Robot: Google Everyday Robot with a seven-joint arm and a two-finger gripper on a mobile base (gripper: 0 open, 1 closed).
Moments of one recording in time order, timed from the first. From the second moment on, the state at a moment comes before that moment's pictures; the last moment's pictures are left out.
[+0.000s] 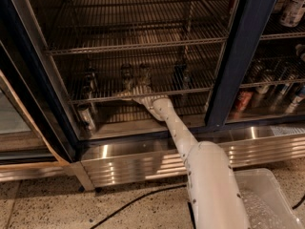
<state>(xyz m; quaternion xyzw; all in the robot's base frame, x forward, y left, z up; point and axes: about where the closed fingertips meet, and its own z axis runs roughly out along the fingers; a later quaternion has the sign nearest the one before) 0.952 0.106 0.564 -0.30 0.66 0.19 0.67</state>
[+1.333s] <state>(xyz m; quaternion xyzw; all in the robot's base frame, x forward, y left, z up) 0.972 0.118 0.545 -0.29 0.67 0.20 0.65</state>
